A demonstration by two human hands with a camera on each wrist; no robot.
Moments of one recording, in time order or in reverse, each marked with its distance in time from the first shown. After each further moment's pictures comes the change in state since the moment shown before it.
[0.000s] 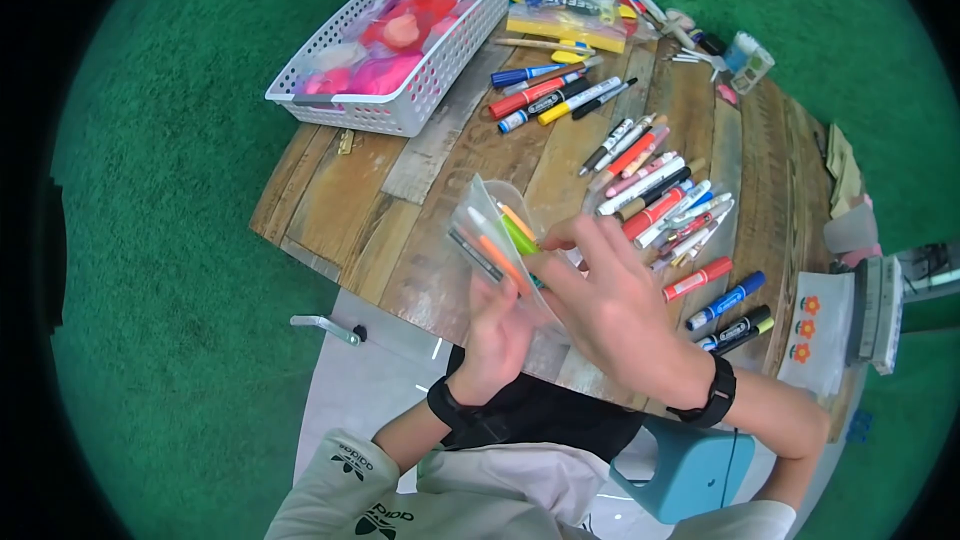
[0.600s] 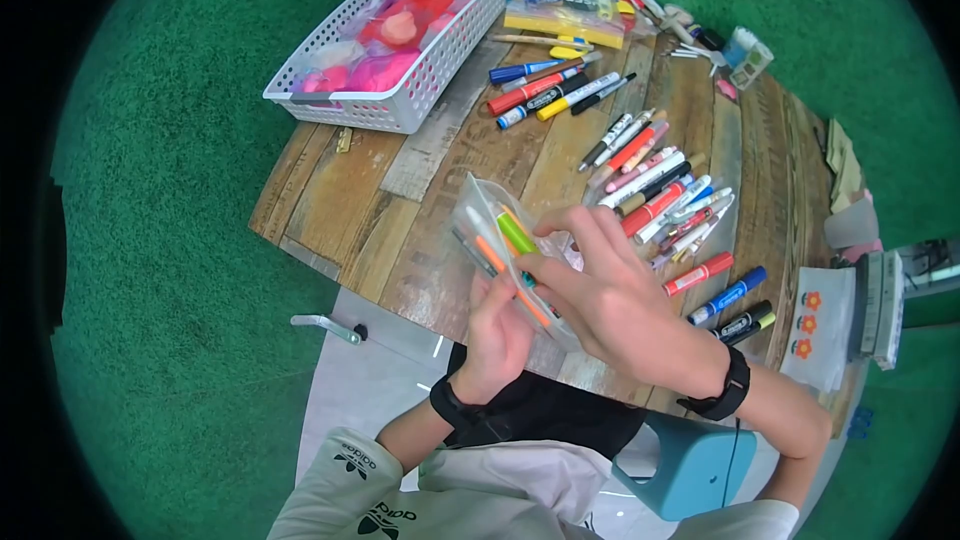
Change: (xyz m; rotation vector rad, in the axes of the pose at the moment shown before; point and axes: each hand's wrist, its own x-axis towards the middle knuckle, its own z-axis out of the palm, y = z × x) left_hand 0.000 -0.001 -0.006 -0.068 0.013 -0.078; right_hand 0.003 0.002 -0.009 0.062 -0.110 -0.077
